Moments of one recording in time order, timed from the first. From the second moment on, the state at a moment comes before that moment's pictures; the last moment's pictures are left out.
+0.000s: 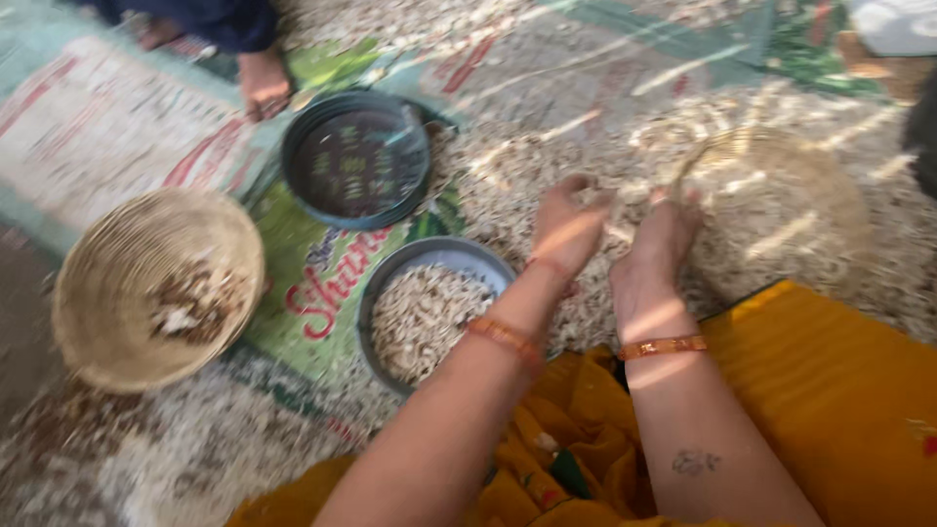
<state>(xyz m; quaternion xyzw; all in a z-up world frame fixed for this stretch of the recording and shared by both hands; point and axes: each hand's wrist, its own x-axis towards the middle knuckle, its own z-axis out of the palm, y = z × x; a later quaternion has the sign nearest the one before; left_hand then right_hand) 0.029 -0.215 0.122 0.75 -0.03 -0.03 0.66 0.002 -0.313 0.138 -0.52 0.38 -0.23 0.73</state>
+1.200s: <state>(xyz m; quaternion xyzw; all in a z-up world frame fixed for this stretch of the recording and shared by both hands) -0.137 0.075 0.182 0.64 0.22 -0.01 0.73 -0.126 -0.192 0.213 -0.60 0.15 0.01 0.78</state>
